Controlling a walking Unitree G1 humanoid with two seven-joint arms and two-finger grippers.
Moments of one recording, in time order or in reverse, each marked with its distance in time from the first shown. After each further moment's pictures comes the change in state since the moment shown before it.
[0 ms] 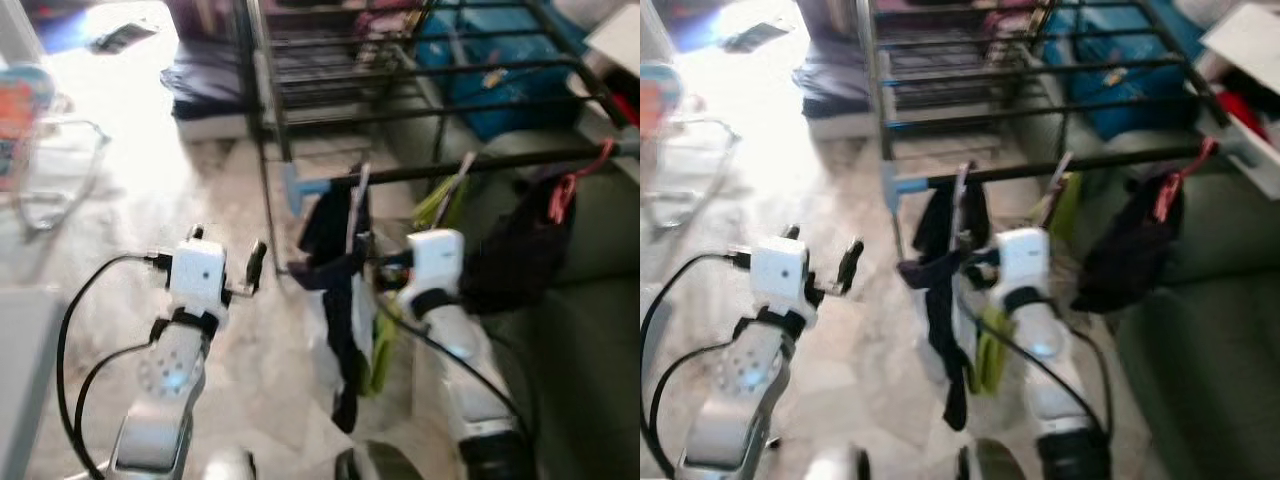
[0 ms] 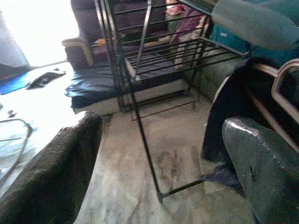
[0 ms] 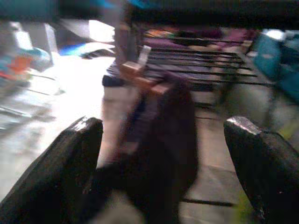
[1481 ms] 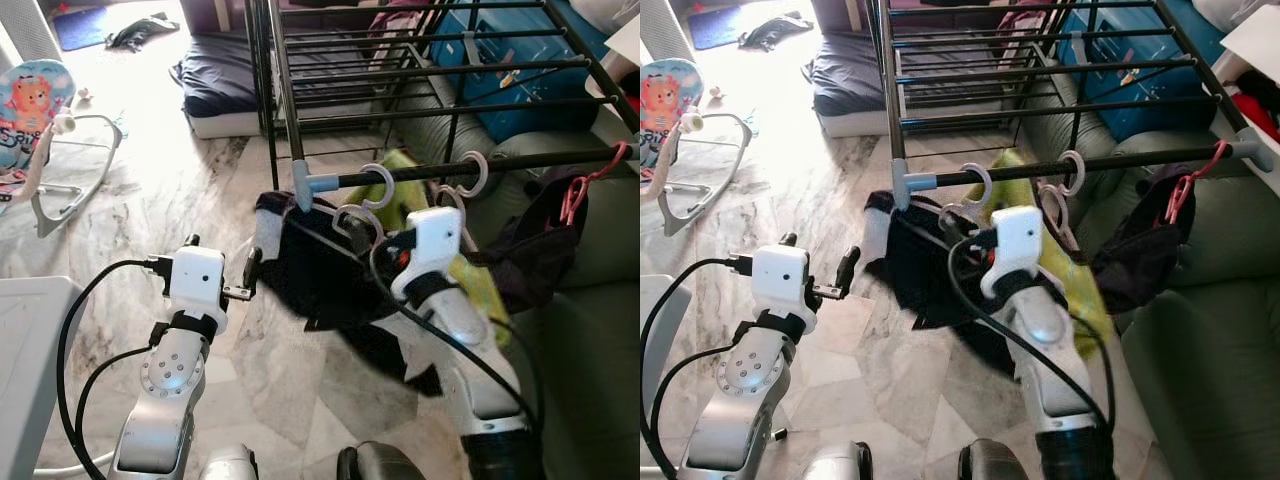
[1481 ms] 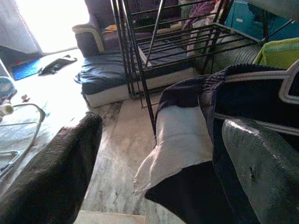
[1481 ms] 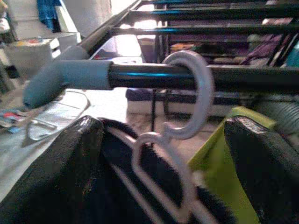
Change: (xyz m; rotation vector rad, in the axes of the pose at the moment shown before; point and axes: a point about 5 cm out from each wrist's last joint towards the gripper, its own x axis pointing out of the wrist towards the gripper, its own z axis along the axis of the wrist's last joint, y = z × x) left arm 0.001 0.000 -0.006 0.002 0.042 0.023; right arm 0.000 -0.003 0.035 0.009 -0.056 0.049
